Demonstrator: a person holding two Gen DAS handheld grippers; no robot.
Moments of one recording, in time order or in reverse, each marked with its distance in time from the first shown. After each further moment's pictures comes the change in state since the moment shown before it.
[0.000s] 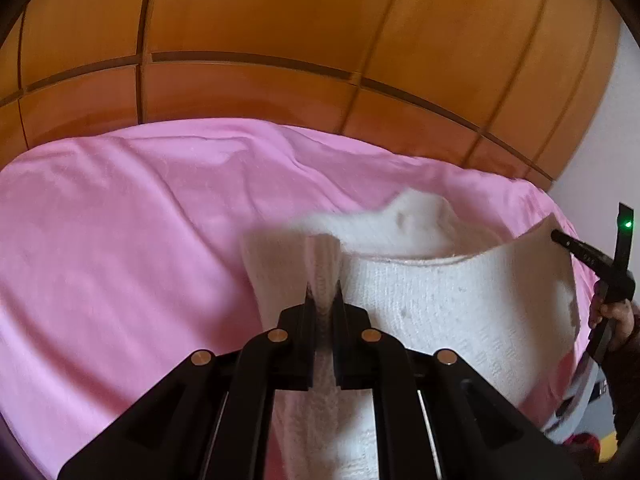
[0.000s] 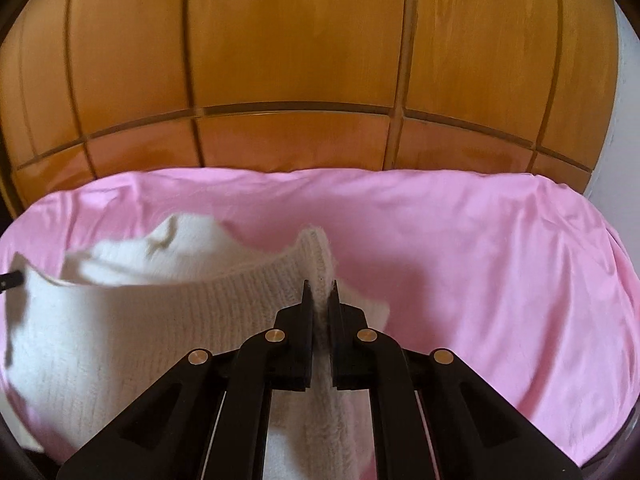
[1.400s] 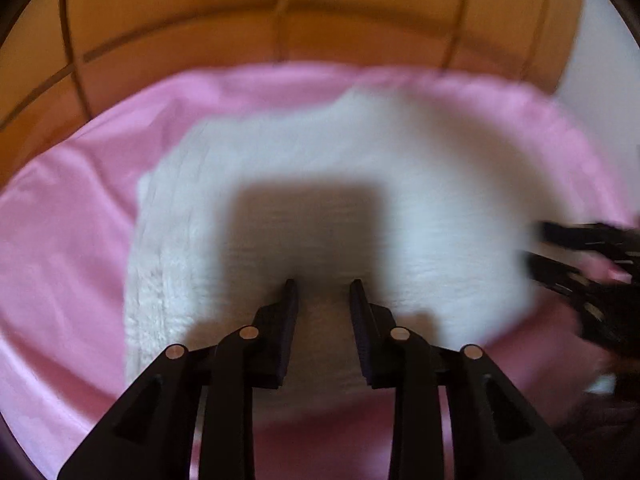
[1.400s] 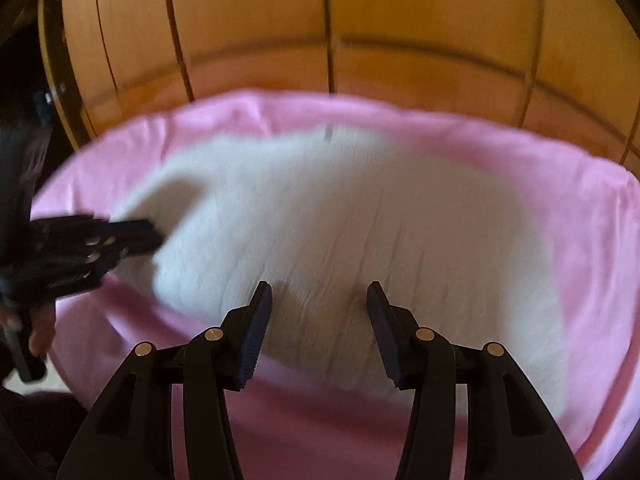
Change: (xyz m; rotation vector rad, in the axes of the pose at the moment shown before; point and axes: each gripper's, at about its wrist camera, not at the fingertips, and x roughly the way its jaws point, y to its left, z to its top) left arm 0.076 -0.078 -0.071 0.218 0.170 0.123; right arm 0.002 0.133 -0.112 -0.241 0.195 0.202
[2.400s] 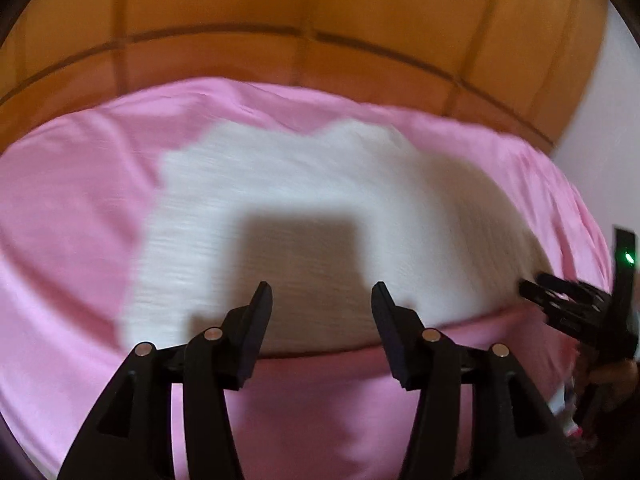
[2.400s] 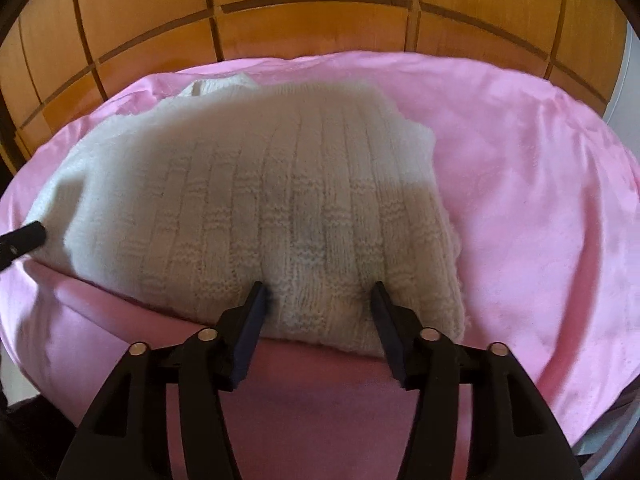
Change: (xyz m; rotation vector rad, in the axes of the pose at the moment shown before) left arm -0.086 0.001 -0.033 -0.219 -0.154 -0.042; right arm -0.045 -0.082 -0.047 0.248 -0.023 -0.136
